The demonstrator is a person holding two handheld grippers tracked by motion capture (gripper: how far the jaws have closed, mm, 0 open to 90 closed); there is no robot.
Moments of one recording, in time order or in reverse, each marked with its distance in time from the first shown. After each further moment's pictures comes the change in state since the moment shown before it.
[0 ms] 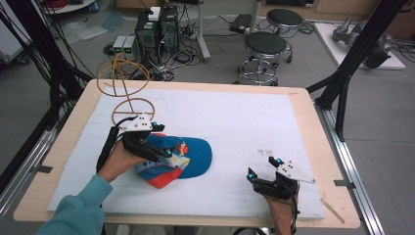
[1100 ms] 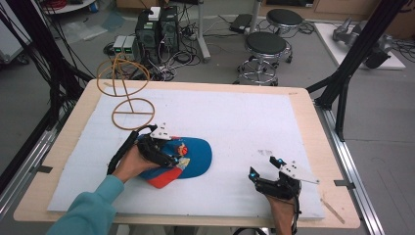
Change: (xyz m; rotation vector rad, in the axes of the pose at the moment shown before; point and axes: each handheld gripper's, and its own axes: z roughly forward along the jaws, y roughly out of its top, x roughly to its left) left arm -0.002 -0.019 0.043 0.285 0.035 0.041; right arm -0.005 -0.001 -0.003 -0.030 0.020 0.043
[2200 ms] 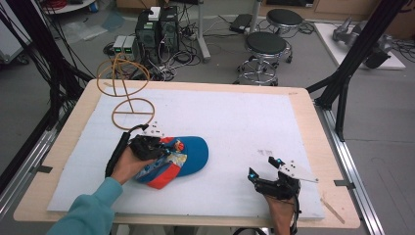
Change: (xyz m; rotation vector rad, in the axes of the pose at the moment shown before) left arm 0.003 -0.007 -0.025 -0.043 0.045 -0.120; right arm 0.000 0.000 0.002 0.019 0.020 -0.009
